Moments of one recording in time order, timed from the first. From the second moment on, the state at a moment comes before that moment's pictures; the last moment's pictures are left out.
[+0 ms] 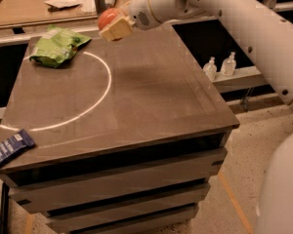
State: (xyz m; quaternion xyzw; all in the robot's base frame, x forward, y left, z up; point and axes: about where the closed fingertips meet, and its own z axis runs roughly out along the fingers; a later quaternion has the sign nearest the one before) arm 0.710 0.084 0.984 -0.53 0.67 0.22 0.48
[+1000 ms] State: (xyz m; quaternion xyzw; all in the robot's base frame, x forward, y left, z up) arm 0.801 0.166 0.922 -0.49 0.67 0.22 0.52
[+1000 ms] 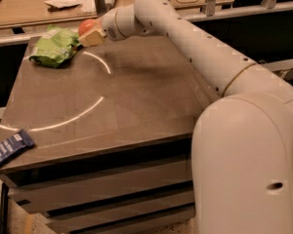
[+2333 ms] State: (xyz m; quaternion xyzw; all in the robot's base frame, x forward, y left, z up) arm 0.817 0.222 0.873 -0.50 0.66 0.24 0.50
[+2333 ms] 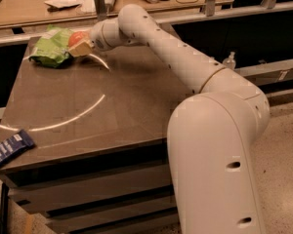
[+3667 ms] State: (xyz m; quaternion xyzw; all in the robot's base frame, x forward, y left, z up) arm 0.814 0.231 0.867 -0.51 0.66 0.25 0.49
